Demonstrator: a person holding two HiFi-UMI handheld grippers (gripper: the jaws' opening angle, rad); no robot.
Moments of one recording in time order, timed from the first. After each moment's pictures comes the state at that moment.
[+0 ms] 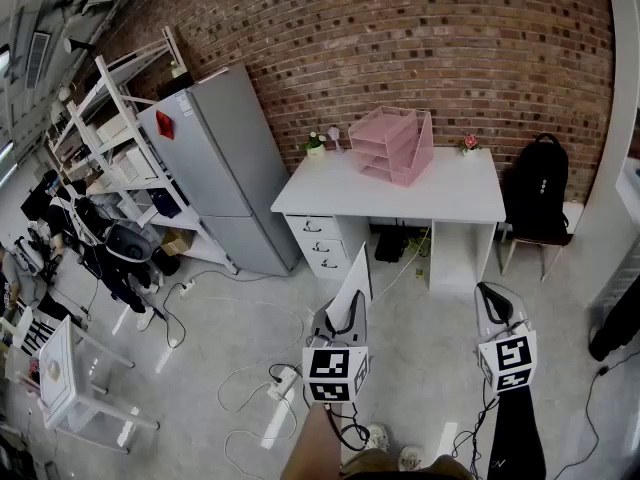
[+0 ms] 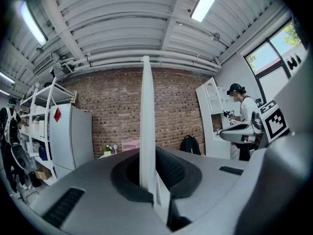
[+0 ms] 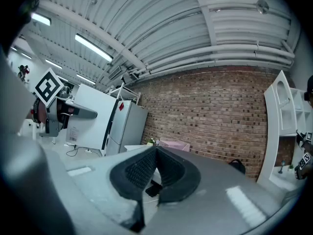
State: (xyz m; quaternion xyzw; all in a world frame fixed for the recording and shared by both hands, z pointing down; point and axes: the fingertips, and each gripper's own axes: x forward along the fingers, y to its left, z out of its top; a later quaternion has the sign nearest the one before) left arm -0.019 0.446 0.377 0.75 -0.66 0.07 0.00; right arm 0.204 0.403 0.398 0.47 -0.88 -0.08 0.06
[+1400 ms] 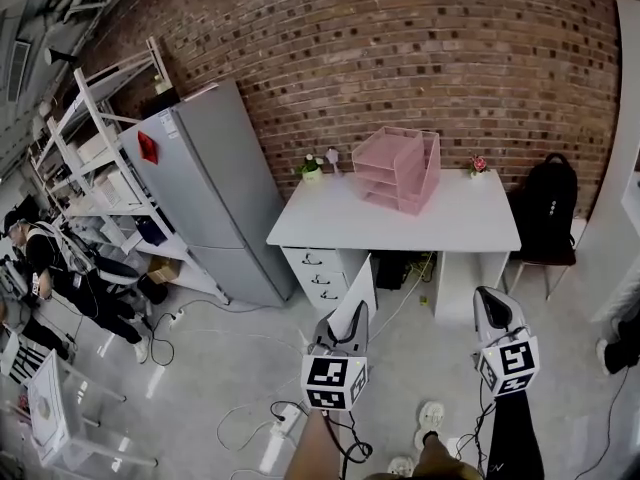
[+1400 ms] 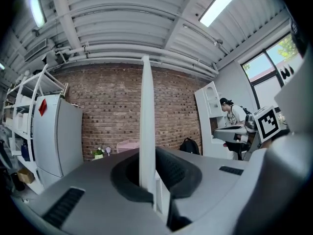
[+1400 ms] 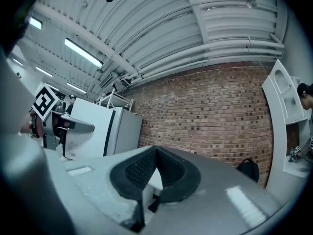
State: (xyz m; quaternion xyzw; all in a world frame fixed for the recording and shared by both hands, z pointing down) left arm -0.111 0.314 0.380 0.79 -0.61 0.05 0.00; right arm 0.108 0.281 0.385 0.50 -0.87 -0.06 -0.01
